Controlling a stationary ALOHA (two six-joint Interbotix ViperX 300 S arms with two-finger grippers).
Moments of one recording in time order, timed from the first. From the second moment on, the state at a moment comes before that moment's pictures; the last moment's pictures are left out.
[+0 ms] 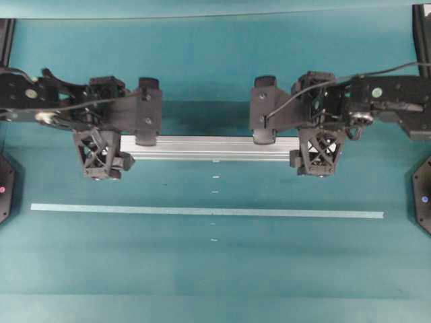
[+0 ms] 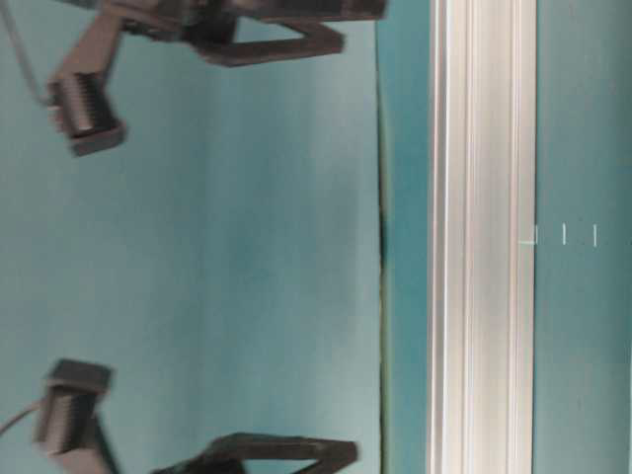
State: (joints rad) left arm 0.20 -0.20 0.64 0.05 0.71 0.20; right arm -0.19 -0.12 0.57 -0.10 0.86 -0.15
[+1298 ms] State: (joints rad) left arm 0.28 0.01 0.76 0.05 0.43 0.20; right arm -0.27 0.04 0.74 -0.06 0.52 -0.15
